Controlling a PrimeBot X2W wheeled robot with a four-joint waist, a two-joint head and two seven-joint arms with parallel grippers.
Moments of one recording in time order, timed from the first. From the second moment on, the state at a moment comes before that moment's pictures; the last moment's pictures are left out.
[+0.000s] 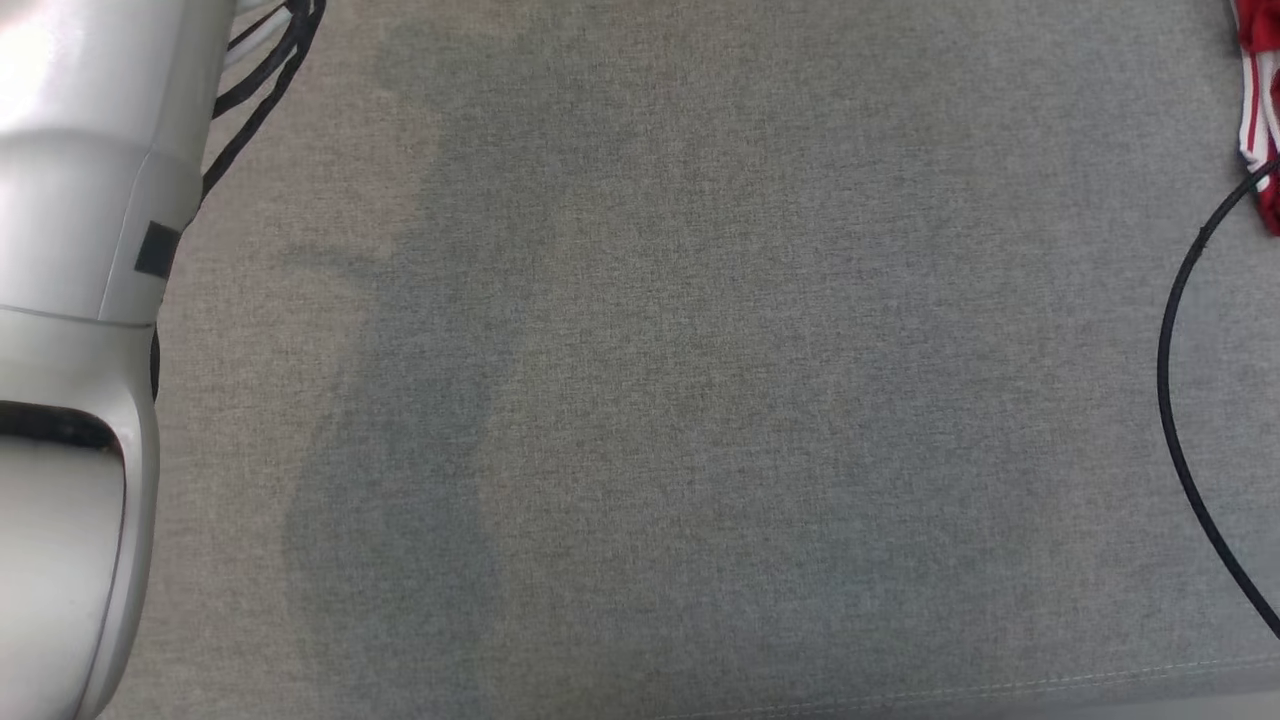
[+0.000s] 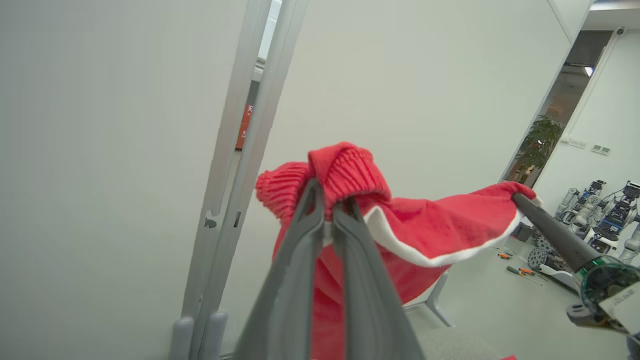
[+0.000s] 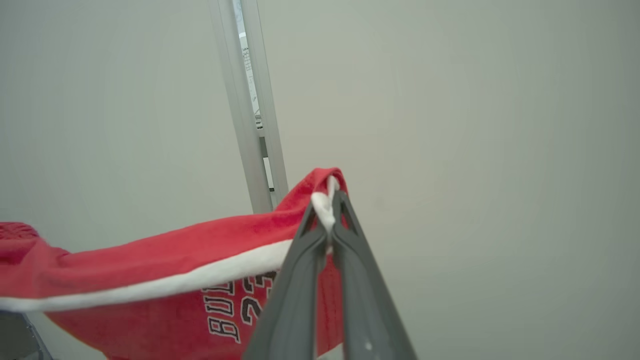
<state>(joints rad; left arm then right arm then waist) -1.55 0.16 -0.56 0.76 -1.00 -0.13 -0.08 -1.62 -0.27 0.38 0.91 0.64 0.13 -0.20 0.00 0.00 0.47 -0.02</state>
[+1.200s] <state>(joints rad) -0.32 0.23 -0.85 0.47 -0.93 -0.08 -0.26 -0.18 -0.32 0.28 0.47 0.78 0.13 -0.26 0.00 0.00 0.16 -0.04</state>
